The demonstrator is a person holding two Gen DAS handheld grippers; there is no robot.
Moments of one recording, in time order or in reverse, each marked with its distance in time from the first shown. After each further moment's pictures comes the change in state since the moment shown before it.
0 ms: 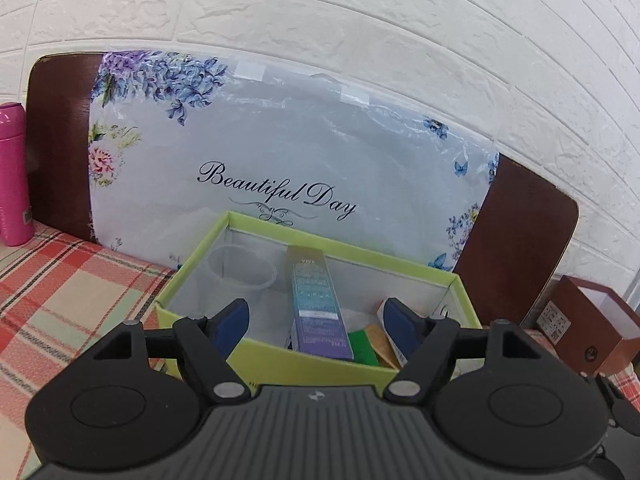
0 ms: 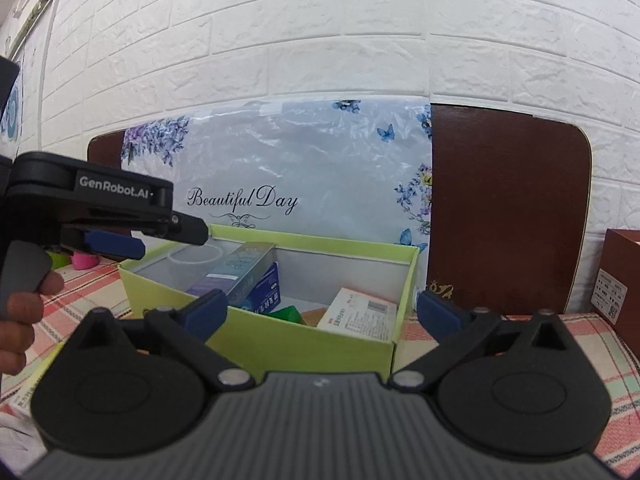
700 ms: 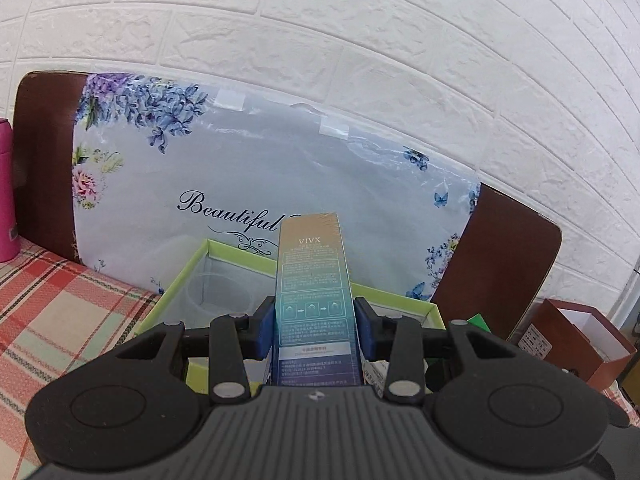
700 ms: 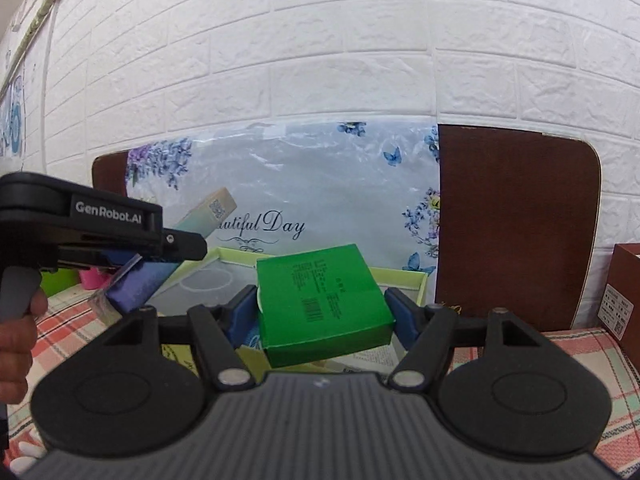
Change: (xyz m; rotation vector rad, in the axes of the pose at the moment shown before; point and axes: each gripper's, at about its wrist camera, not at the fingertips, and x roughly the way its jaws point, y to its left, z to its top) left arm 0.008 -0.004 0.023 -0.032 -0.062 -0.067; right arm 0.036 -0.005 0.026 0.006 0.008 0.007
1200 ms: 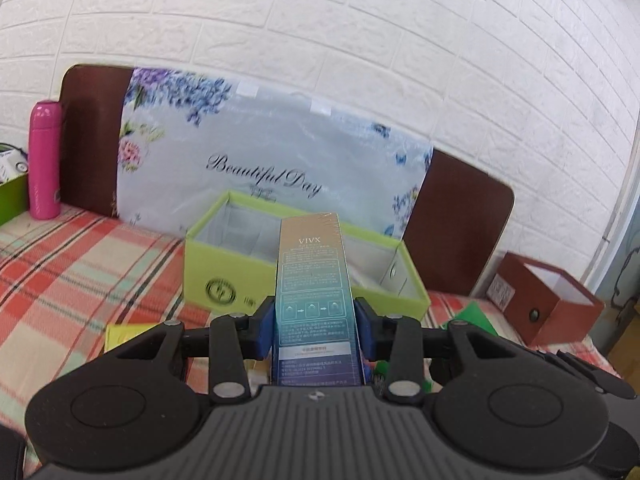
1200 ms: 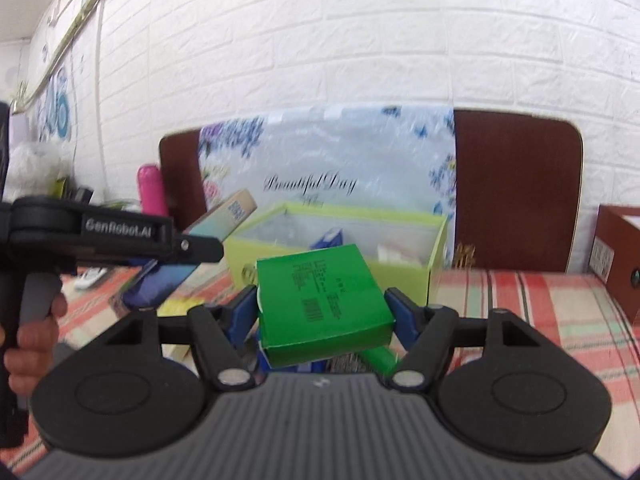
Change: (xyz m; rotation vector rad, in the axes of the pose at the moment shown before) left arm -0.113 -0.004 -0.059 0.018 0.005 -0.015; right arm -0.123 0.034 -0.028 0.001 0.017 0.103
